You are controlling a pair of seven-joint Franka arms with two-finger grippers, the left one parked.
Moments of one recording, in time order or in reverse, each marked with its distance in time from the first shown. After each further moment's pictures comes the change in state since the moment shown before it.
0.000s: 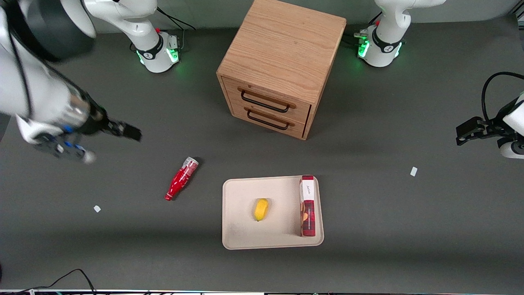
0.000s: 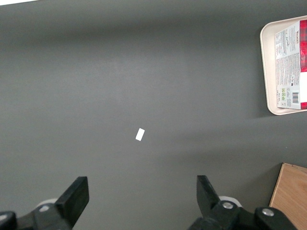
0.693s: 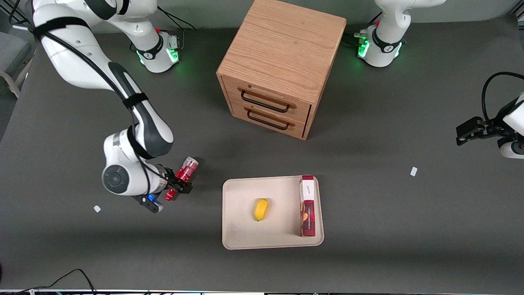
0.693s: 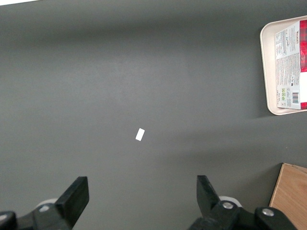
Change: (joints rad) arm 0.018 0.363 0.009 -0.184 -0.086 0.470 0.281
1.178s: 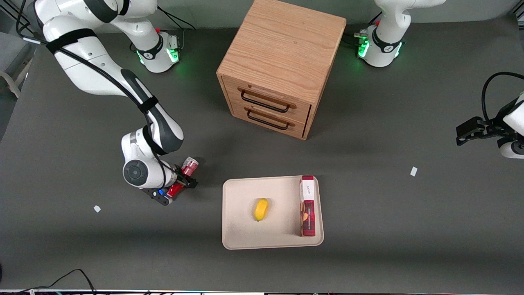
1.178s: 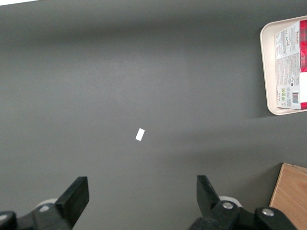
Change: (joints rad) arm 0.000 0.007 0.000 -0.150 -0.059 0.162 0.013
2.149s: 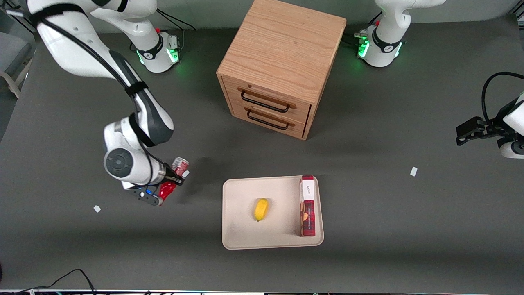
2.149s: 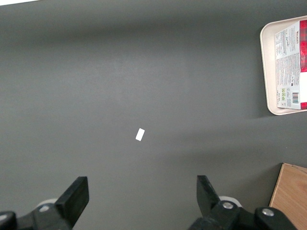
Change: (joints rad) arm -0.007 -0.180 0.000 0.078 -0.035 -0.196 -0.192
